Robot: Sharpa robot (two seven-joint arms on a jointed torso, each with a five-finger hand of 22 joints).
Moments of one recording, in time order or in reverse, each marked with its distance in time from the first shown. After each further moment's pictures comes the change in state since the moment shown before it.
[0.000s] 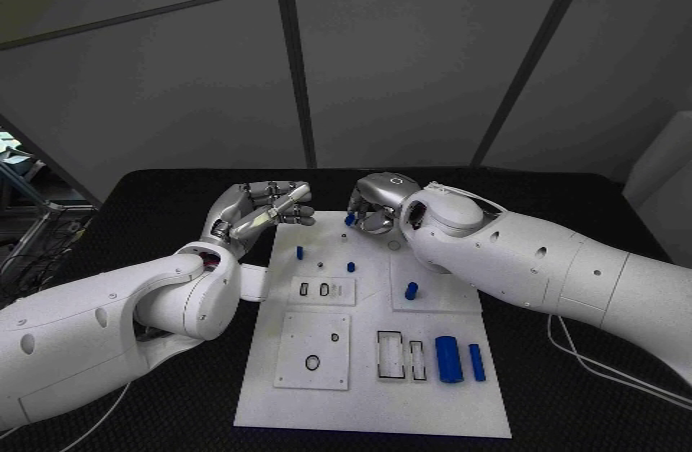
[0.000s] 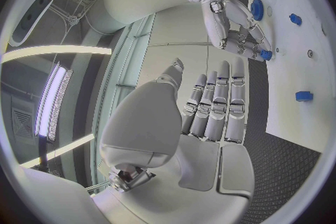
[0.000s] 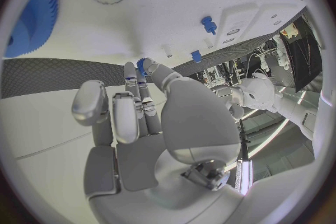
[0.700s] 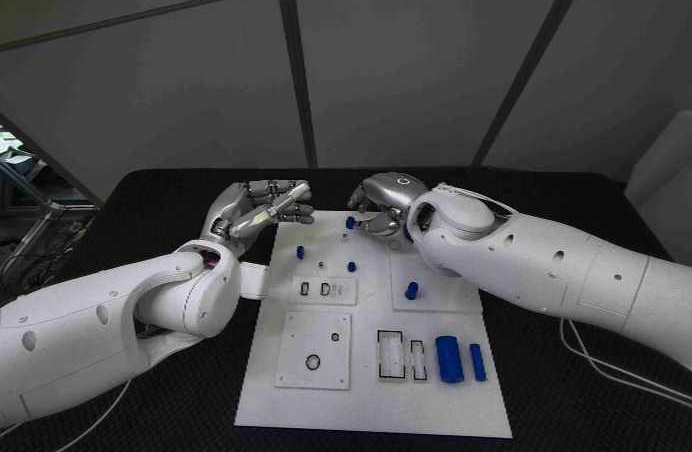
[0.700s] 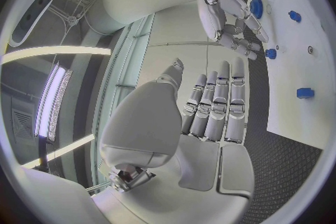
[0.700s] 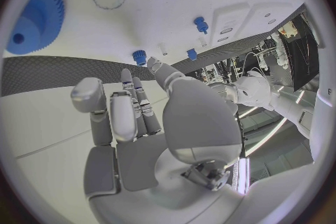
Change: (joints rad) left arm 0.002 -0.003 0.000 -0.006 0.000 0.001 -0.002; left_hand 0.000 0.000 0.000 0.000 0.000 0.000 0.000 -0.005 0.000 0.000 0.000 -0.004 0.000 -0.004 0.003 0.000 0.001 0.000 0.000 0.000 0.000 0.001; right arm 0.000 -0.059 -0.001 0.083 0.004 -0.020 -0.008; right_hand -0.030 -0.059 -0.052 0.043 0.008 -0.235 0.037 -0.020 -0.004 -0.201 0.044 0.018 -0.018 0.003 0.036 -0.023 -0.069 0.000 -0.070 0.044 -0.046 -0.088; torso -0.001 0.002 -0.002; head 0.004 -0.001
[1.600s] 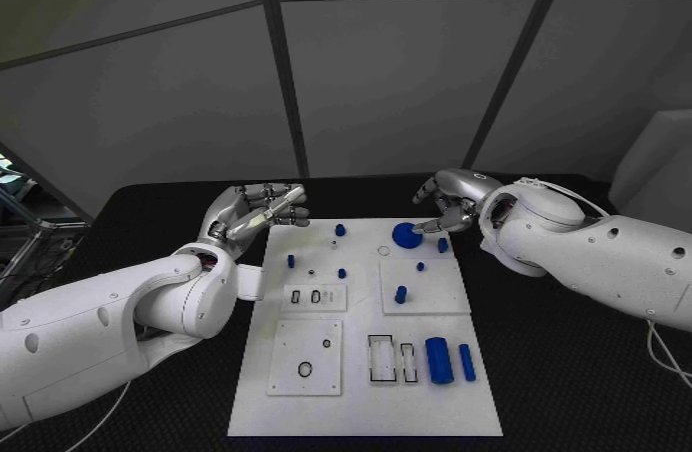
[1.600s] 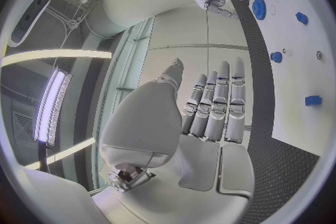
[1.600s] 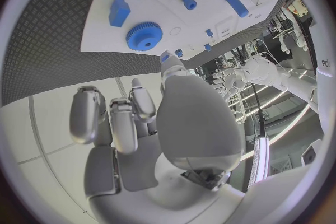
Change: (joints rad) left arm 0.000 0.018 0.000 -0.039 0.000 0.011 -0.001; left_hand 0.000 0.000 0.000 0.000 0.000 0.000 0.000 0.000 0.000 0.000 0.000 0.000 0.000 0.000 0.000 -0.007 0.001 0.000 -0.004 0.004 0.004 0.001; right arm 0.033 -0.289 0.002 0.164 0.160 0.052 -0.085; right_hand 0.144 -0.085 -0.368 0.336 0.118 -0.053 0.000 0.039 0.011 0.338 -0.025 1.212 1.167 0.002 -0.013 0.176 0.162 -0.032 0.145 -0.012 0.142 0.259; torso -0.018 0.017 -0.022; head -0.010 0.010
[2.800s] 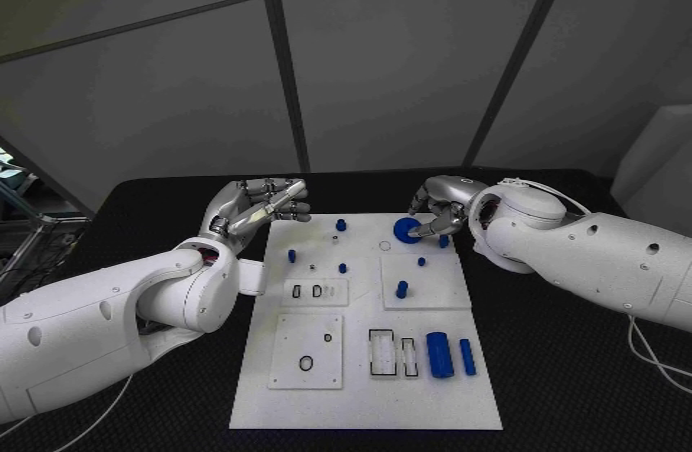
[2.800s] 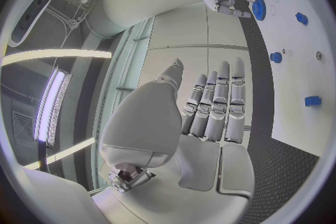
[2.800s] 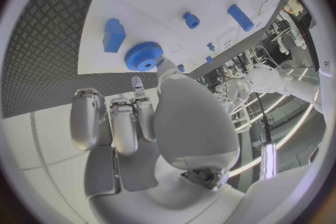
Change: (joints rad) left arm 0.000 0.002 0.000 -0.002 0.000 0.004 0.000; left_hand -0.004 0.004 0.000 0.000 0.000 0.003 0.003 0.000 0.000 0.000 0.000 0.000 0.000 0.000 0.000 0.000 0.002 0.000 0.000 0.000 0.000 0.001; right arm -0.015 0.057 -0.002 -0.053 -0.013 0.089 -0.013; right_hand 0.022 0.059 0.015 -0.024 0.004 0.048 -0.017 0.062 0.015 0.081 -0.005 0.196 0.070 -0.003 -0.004 0.017 0.000 -0.015 0.032 -0.011 0.032 0.051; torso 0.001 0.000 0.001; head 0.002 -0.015
